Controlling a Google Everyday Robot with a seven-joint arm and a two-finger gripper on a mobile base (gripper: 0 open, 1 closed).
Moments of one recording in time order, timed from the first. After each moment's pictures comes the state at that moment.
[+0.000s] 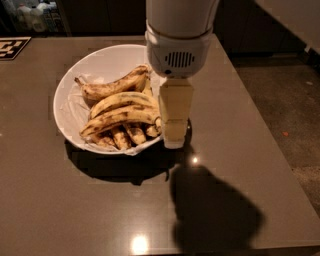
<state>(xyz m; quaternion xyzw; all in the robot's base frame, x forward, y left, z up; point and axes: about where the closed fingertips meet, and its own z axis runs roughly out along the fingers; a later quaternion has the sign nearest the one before) 0.447 -0.027 0.976 -0.70 0.70 -0.06 0.09</state>
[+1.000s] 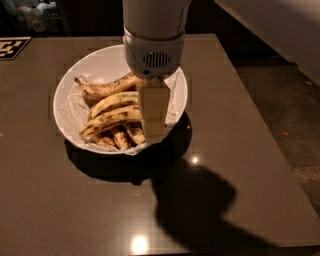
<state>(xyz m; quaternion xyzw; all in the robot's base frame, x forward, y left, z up) 0.455 0.011 0.962 -0.74 0.67 -0.02 0.07</state>
